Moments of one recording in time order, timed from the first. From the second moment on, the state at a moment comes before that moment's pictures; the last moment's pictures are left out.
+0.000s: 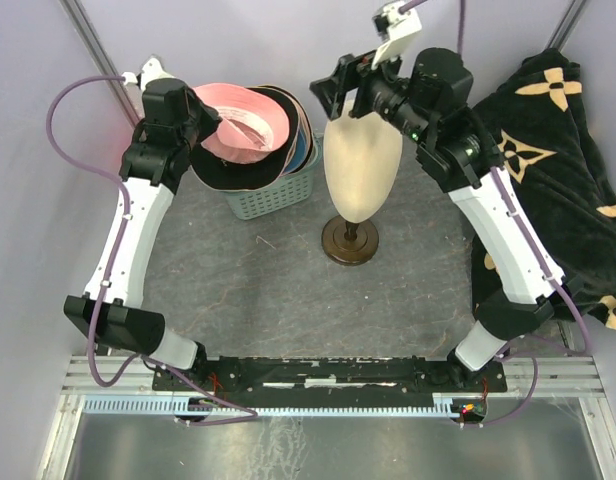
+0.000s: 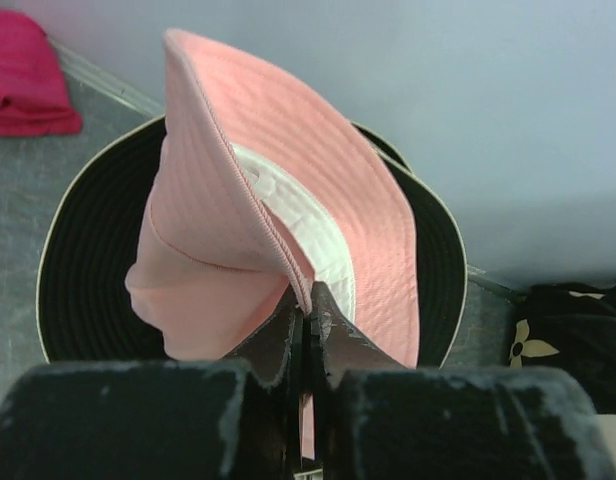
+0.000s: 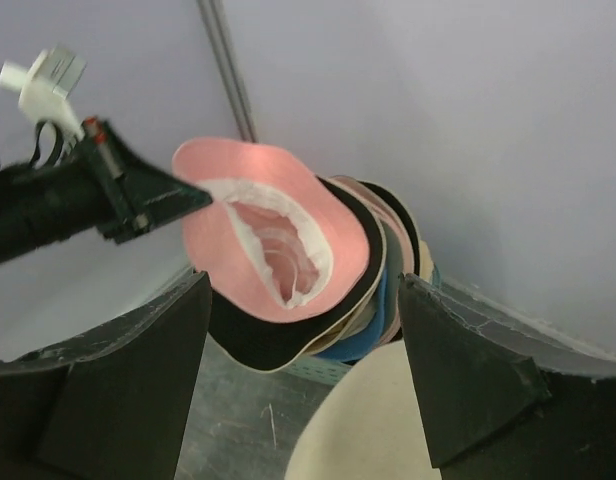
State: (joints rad) left arm -0.20 1.47 1.74 -0.55 -0.23 -0.67; right arm 0.62 1.65 2.20 -0.47 -0.03 0.16
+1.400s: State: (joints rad) left arm -0.26 1.42 1.98 -0.44 0.20 -0.21; right arm 0.68 1.82 2.35 -0.52 -0.08 -0.02
